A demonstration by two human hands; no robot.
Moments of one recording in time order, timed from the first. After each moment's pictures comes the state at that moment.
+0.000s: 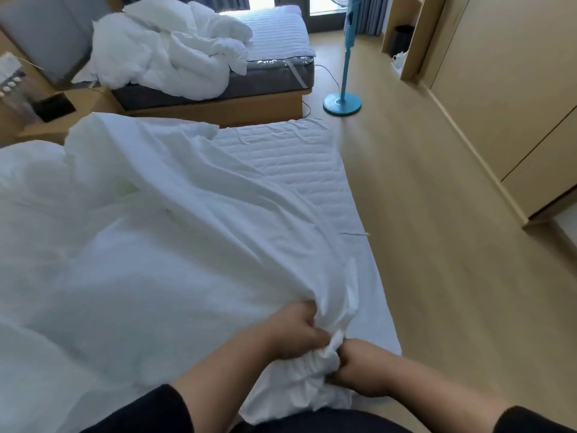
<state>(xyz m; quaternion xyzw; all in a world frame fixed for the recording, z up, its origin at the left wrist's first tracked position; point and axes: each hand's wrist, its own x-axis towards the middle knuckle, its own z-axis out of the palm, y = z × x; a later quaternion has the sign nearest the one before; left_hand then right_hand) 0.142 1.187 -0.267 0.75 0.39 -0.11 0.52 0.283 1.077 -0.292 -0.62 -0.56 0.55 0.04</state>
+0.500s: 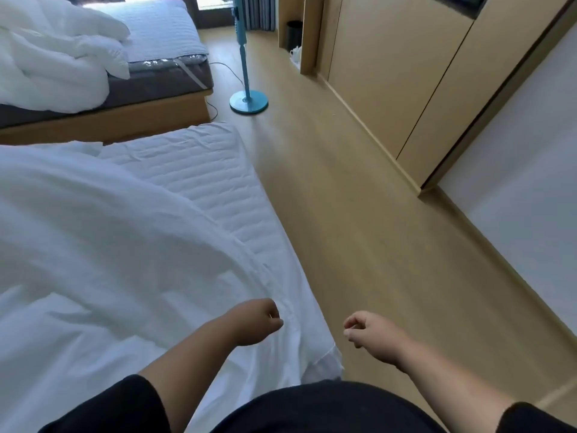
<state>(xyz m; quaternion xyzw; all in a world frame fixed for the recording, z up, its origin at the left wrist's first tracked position) 0.273 1.220 -0.332 0.82 0.31 -0.28 0.38 0.445 1.003 -0.332 -0.83 -0.23 0.49 0.16</state>
